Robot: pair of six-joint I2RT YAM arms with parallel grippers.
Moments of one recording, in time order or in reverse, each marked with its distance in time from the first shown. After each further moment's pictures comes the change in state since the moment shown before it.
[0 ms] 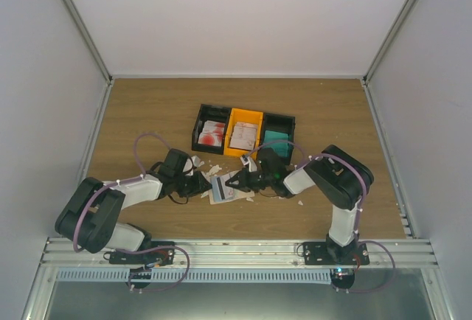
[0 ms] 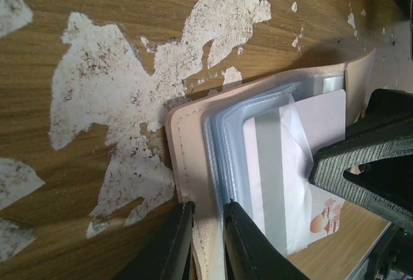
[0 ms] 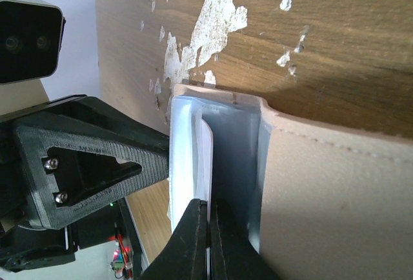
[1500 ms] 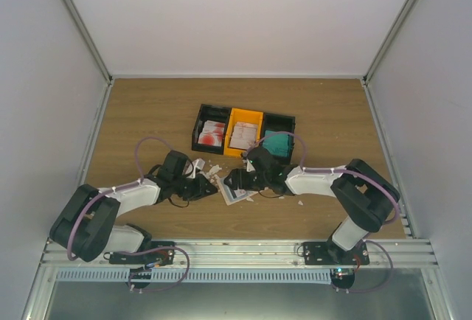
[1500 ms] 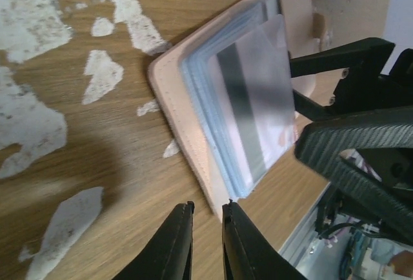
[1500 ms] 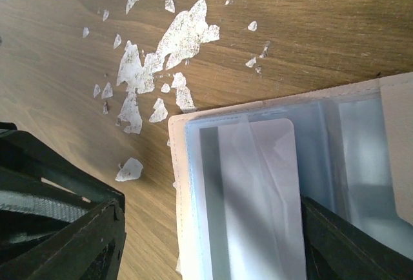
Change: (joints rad) left arm -0.018 -0.069 -0.038 0.026 0.153 -0.025; right arm 0.102 -0.249 0.093 -0.531 0.366 -0.174
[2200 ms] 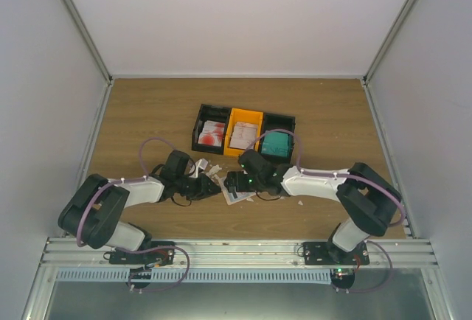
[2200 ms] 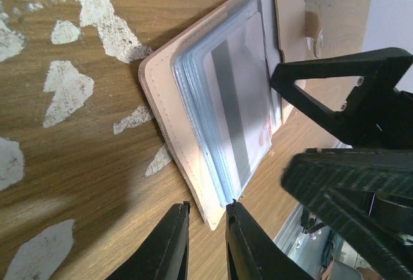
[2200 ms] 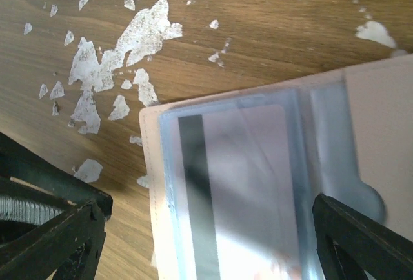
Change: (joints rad) left arm 0.000 0.096 0.000 0.128 0.081 -0.027; right arm 0.102 -0.010 0.112 -0.245 0.242 -0.024
